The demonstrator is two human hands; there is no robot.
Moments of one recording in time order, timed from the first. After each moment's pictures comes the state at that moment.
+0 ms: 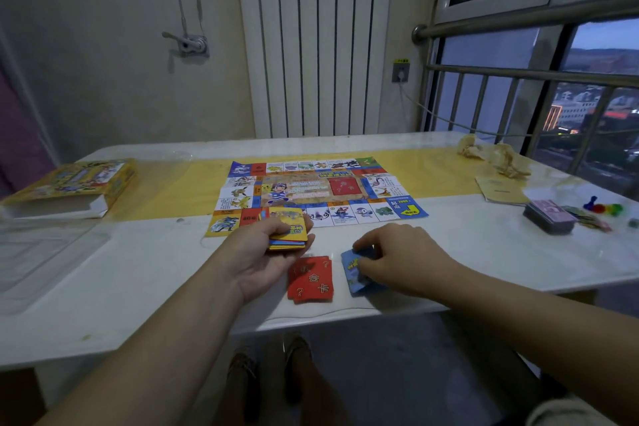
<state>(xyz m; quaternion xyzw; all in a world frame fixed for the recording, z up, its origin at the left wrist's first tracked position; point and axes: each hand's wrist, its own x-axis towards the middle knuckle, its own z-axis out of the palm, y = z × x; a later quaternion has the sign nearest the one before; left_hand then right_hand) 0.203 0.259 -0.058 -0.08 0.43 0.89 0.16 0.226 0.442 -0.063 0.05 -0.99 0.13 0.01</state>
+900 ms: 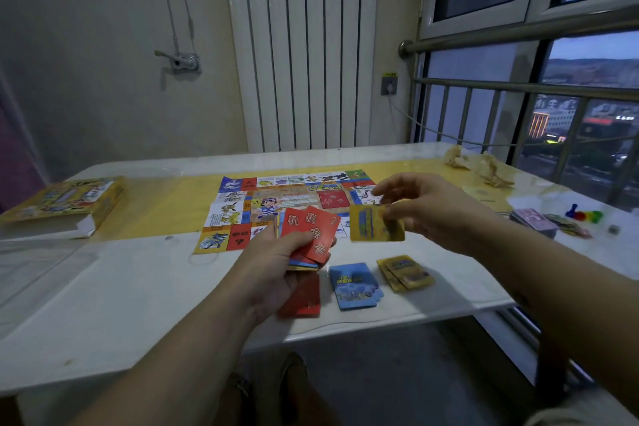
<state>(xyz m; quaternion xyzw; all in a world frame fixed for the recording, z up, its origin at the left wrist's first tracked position) 0.215 0.287 -0.055 0.04 0.53 0.84 0.12 0.227 0.484 -0.003 0.01 -0.77 0.63 0.00</state>
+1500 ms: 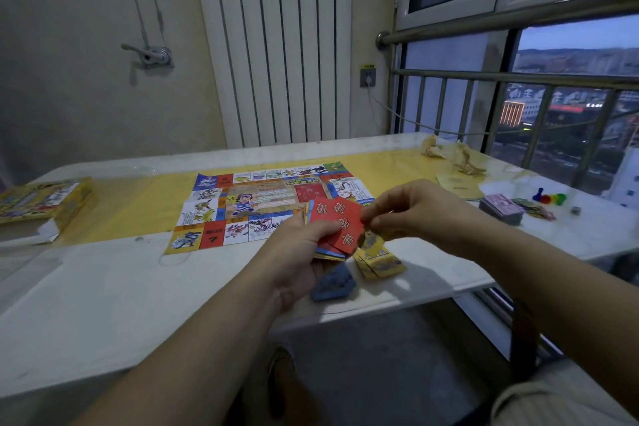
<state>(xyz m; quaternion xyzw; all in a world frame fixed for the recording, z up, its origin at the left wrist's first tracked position) 0.223 0.343 -0.045 0.05 0.57 0.80 0.17 0.251 0.505 -0.011 0.03 -0.85 0.52 -0.01</state>
